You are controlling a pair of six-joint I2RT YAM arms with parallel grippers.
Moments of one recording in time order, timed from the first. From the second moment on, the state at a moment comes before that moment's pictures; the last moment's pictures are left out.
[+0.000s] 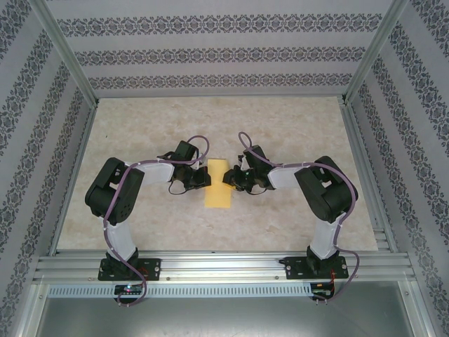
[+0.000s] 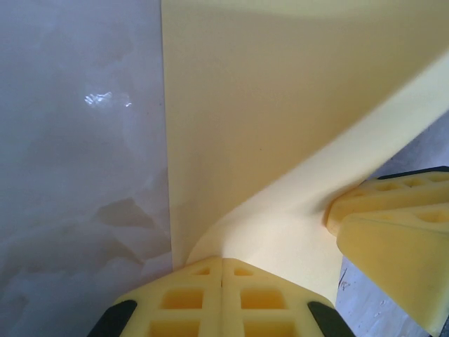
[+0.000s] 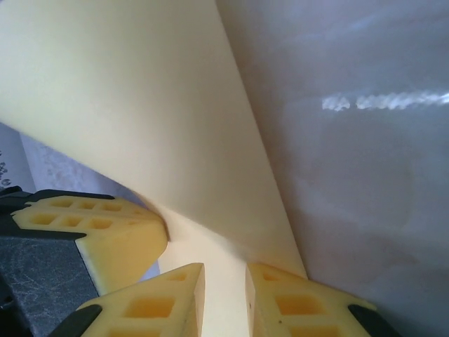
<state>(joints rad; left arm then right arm) -0.47 1.86 0.98 -0.23 0.50 -0.63 0.54 1.87 0.87 0.11 -0.54 0.89</state>
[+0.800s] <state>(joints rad) -0.47 1.86 0.99 -0.24 0.50 -0.62 0.53 1.92 1.04 -0.12 -0.48 0.79</state>
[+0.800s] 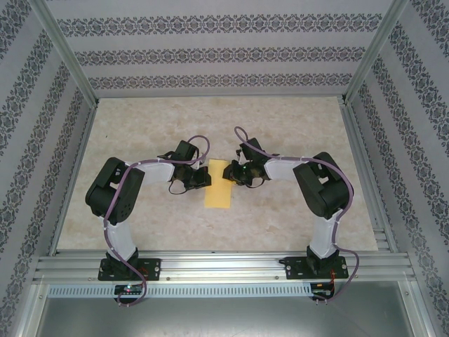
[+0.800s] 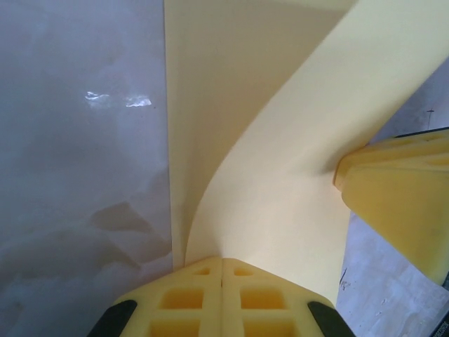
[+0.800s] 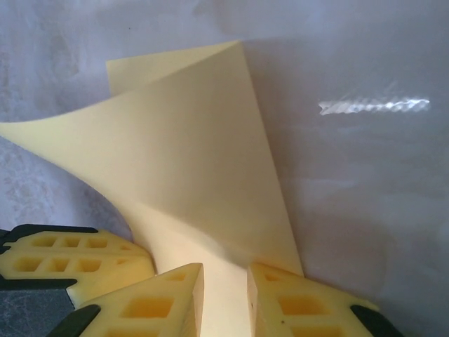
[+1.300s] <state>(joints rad) -0.47 1.86 0.99 -0.24 0.50 -0.61 0.50 1.95 1.12 -0.14 -0.50 0.77</state>
